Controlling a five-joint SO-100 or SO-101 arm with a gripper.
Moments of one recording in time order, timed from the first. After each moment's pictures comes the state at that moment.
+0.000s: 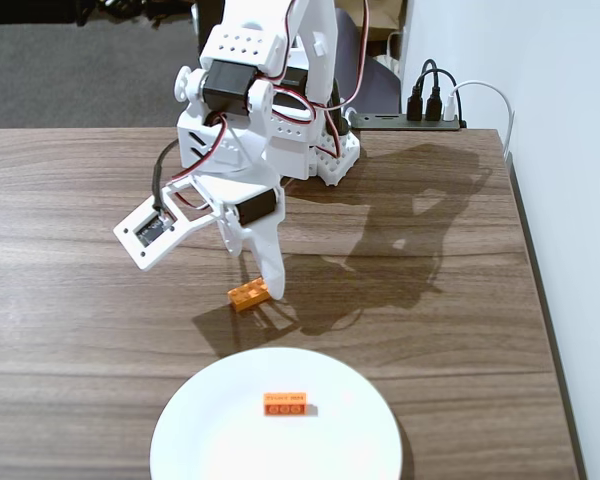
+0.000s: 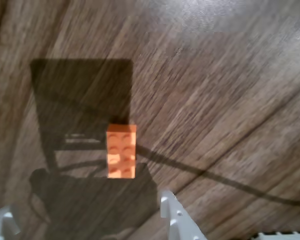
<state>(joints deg) 17.7 108.6 124.7 69.5 -52.0</state>
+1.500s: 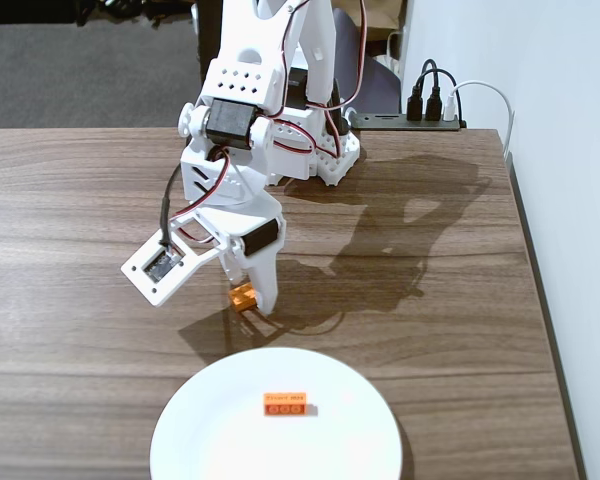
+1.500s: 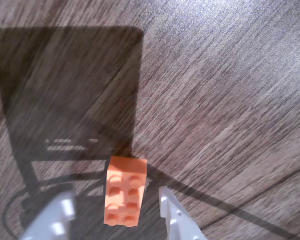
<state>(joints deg) 17.2 102.0 128.9 57.4 -56.7</state>
